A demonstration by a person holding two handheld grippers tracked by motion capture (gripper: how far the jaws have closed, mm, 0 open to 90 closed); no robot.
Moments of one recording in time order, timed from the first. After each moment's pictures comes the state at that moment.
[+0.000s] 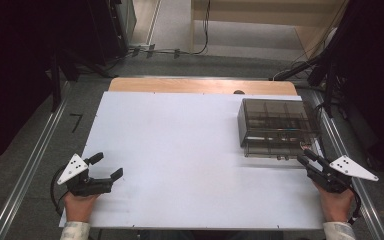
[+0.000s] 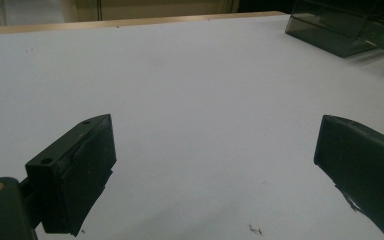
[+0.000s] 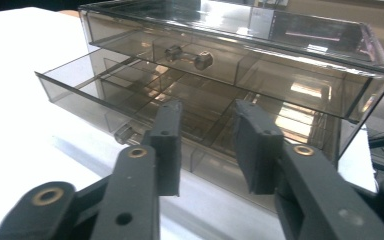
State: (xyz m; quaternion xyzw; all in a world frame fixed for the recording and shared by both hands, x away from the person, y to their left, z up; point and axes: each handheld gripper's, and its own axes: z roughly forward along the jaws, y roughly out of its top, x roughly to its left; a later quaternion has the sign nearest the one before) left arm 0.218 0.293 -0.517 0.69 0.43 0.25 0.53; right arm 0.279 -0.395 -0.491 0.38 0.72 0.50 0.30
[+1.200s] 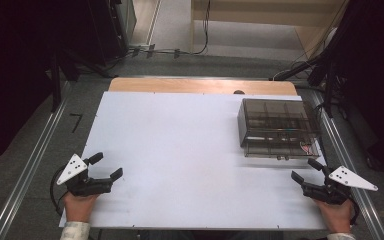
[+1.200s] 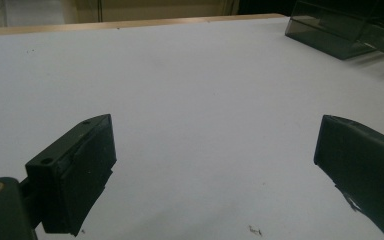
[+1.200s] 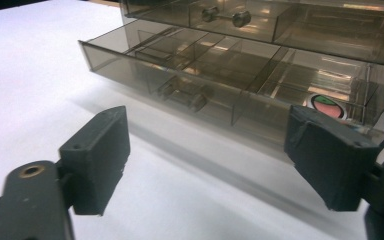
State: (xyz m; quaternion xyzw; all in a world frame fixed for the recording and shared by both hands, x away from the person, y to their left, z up) left arm 0.218 0.294 -0.517 0.69 0.43 0.25 0.53; right arm 0.257 -0.397 -0.507 0.37 0.73 0.51 0.26
